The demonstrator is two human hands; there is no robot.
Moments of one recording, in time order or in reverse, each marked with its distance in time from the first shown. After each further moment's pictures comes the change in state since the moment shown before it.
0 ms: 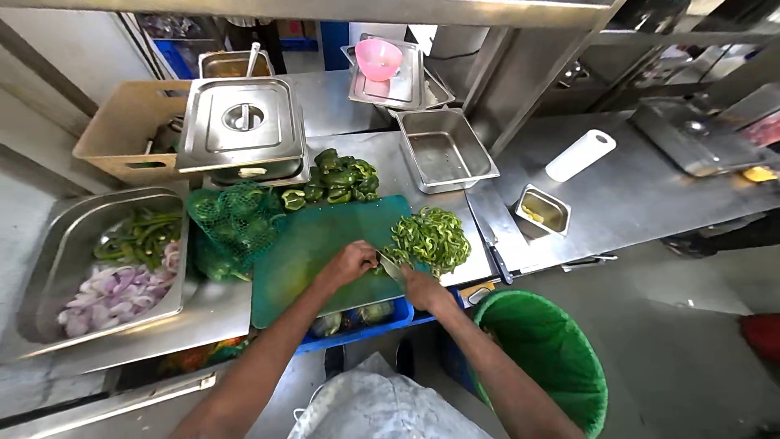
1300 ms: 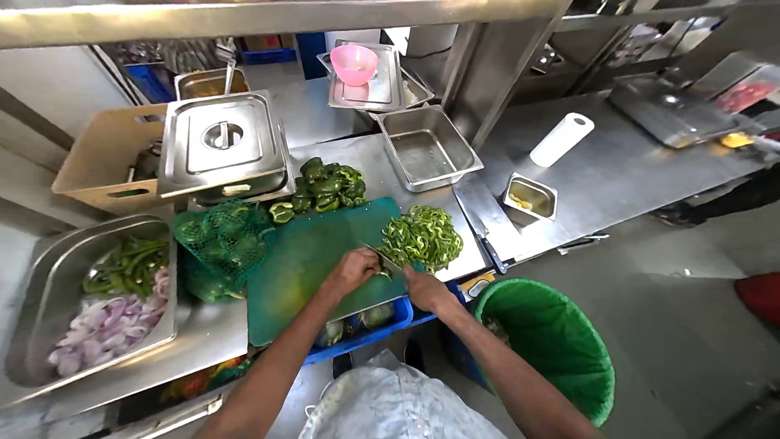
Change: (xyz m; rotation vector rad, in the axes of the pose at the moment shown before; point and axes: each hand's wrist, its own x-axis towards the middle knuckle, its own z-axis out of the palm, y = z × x) left_hand 0.014 0.006 0.017 0.047 -0.083 0.002; right_hand -0.005 0.015 0.005 0.041 0.033 0.077
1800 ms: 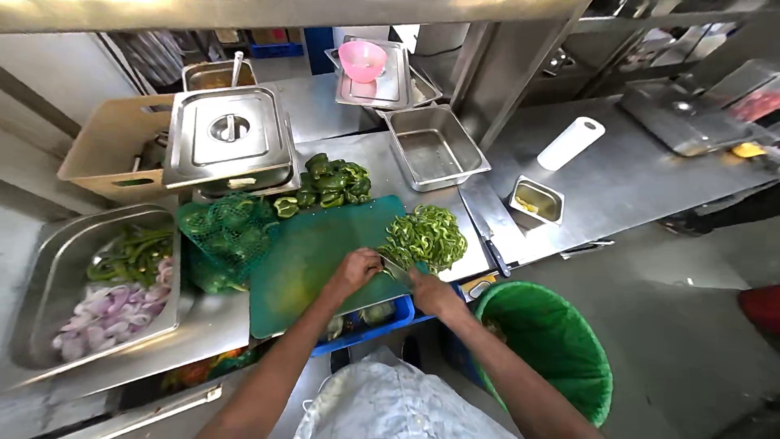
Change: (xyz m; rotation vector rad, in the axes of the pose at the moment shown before) left_hand -0.010 0.000 0.010 -0.028 0.111 -0.017; right_hand -0.011 -0.002 -0.004 -0.010 -0.030 -0.004
